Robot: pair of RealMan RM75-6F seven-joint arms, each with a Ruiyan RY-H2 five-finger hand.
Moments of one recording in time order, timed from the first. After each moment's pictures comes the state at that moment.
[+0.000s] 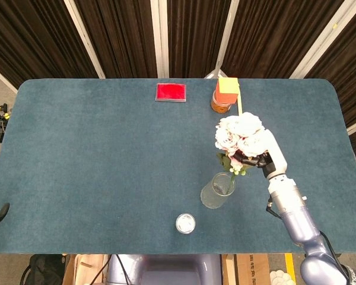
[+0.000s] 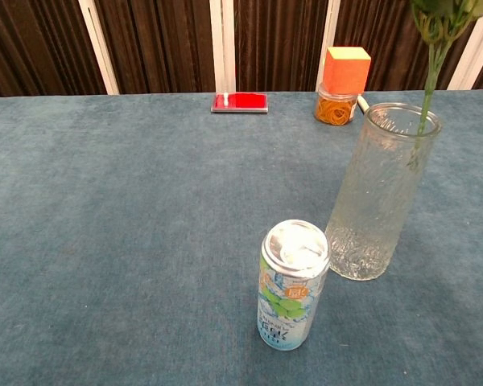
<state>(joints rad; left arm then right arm) 0.02 -1.12 -0.07 -1.59 1.60 1.72 0.01 0.51 -1.08 0.55 -2.14 -0.87 1.01 0.58</state>
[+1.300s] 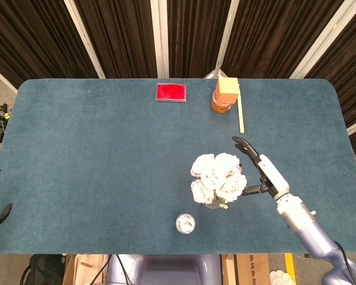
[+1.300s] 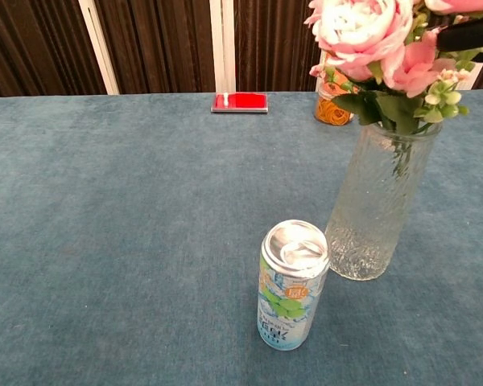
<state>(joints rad) 0.02 -1.12 -0.06 -1.61 1.60 1.70 0.03 0.40 -0.94 0.37 -2.05 -1.33 0.88 0.82</state>
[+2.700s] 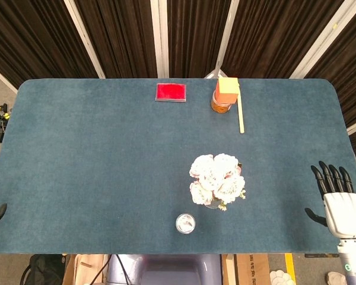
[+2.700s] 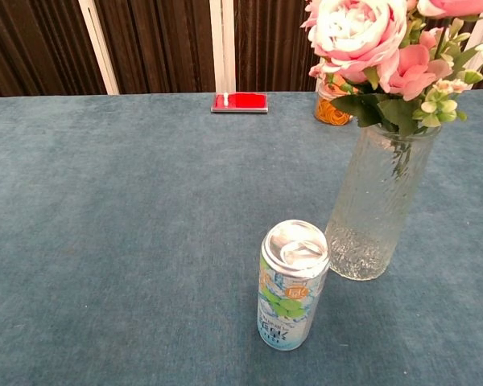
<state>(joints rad) 0.03 -1.10 -0.07 -1.61 1.57 1.70 -0.02 0.06 -1.10 0.11 -1.68 -1.53 1.50 -0.22</state>
